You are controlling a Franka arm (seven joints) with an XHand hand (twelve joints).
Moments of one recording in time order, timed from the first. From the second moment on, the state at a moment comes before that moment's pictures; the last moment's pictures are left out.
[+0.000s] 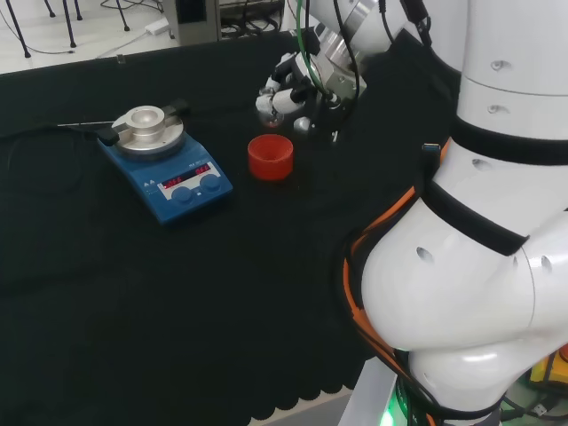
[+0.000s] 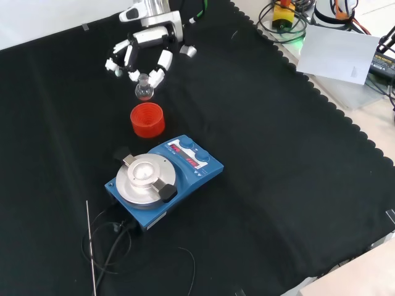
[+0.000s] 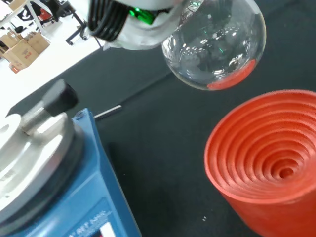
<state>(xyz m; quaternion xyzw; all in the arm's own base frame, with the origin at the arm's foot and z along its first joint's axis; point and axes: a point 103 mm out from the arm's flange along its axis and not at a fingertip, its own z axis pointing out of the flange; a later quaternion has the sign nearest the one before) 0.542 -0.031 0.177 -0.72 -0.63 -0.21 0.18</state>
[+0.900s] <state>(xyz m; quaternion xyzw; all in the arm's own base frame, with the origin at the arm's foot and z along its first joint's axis) 0.551 0.021 0.231 -0.69 -0.67 -0.20 0.17</state>
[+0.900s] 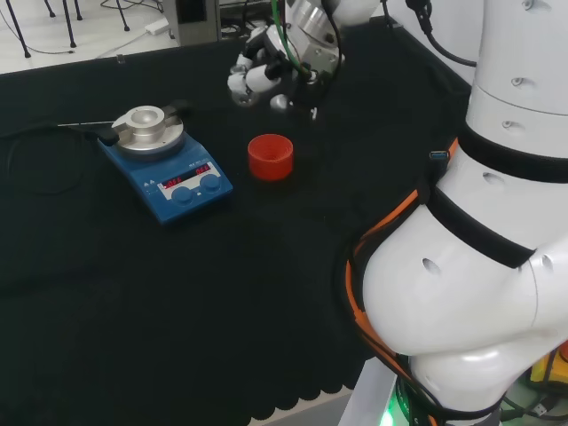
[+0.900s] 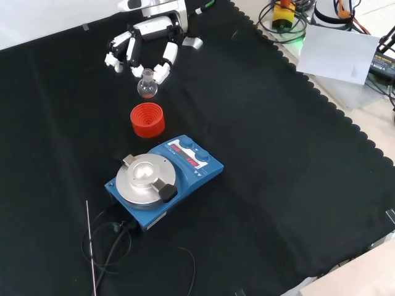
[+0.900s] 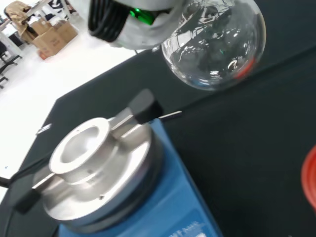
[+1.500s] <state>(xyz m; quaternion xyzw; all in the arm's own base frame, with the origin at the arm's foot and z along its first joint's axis) 0.587 0.083 0.252 -0.65 -0.71 -0.20 0.18</state>
